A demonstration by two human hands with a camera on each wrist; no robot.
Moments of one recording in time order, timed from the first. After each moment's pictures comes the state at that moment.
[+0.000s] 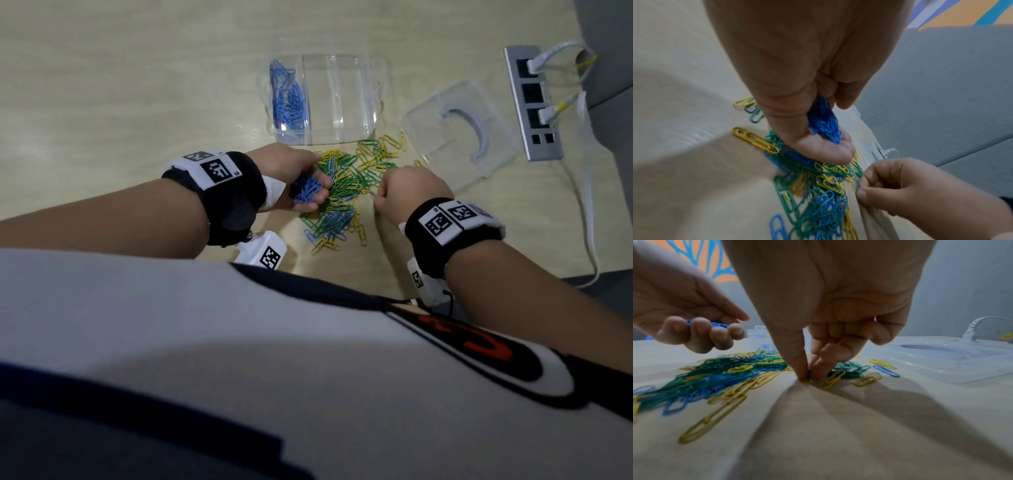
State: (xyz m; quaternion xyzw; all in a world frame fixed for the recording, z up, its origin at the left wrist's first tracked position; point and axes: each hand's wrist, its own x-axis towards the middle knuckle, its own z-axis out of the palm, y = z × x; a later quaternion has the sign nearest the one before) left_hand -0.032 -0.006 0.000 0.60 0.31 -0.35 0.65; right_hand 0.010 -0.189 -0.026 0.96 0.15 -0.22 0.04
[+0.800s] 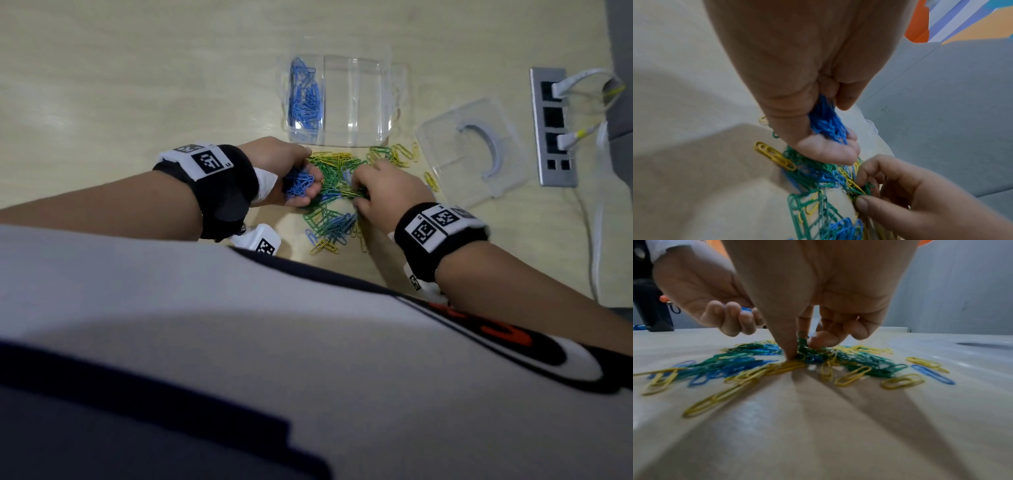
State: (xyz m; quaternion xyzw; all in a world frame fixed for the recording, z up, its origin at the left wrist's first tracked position) left_hand -0.034 0.008 -0.005 0.58 0.37 -0.31 0.66; right_hand 0.012 -0.173 -0.030 0.92 0.32 -0.21 -0.03
